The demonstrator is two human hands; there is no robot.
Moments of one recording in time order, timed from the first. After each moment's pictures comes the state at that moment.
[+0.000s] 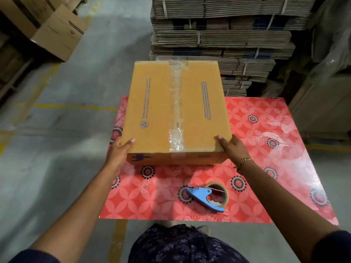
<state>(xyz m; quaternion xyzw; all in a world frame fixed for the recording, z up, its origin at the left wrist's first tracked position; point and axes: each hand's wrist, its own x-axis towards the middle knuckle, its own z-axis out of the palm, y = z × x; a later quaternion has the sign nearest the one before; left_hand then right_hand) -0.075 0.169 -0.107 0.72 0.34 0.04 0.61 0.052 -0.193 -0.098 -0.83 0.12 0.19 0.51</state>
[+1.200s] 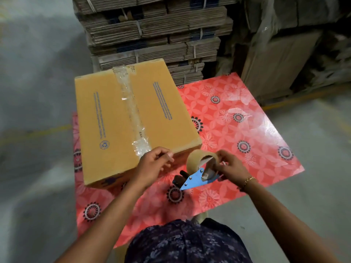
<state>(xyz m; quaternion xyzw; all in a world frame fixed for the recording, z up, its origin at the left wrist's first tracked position) -0.038 0.031 -0.070 0.76 0.09 -0.18 0.62 -0.046 -0.246 -0.092 -0.83 0.12 0.19 0.50</state>
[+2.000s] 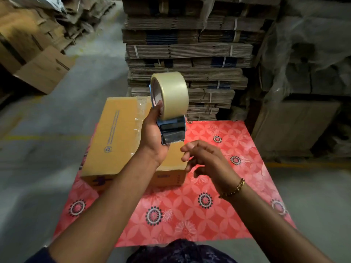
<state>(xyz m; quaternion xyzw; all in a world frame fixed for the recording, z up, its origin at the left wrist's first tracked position) -0.003 -0.070 0.093 0.41 0.10 0.05 0.91 -0.027 -0.234 0.078 -0.67 -0.10 0.23 0.70</state>
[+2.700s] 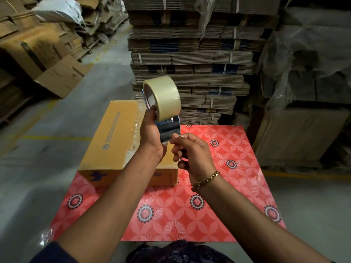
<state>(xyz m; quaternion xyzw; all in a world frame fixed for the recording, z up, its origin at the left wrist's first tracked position) 0.001 -0.110 0.085 0.43 0.17 0.12 0.88 -0.035 -0.233 0.097 -0.61 -0.01 0.19 0.77</state>
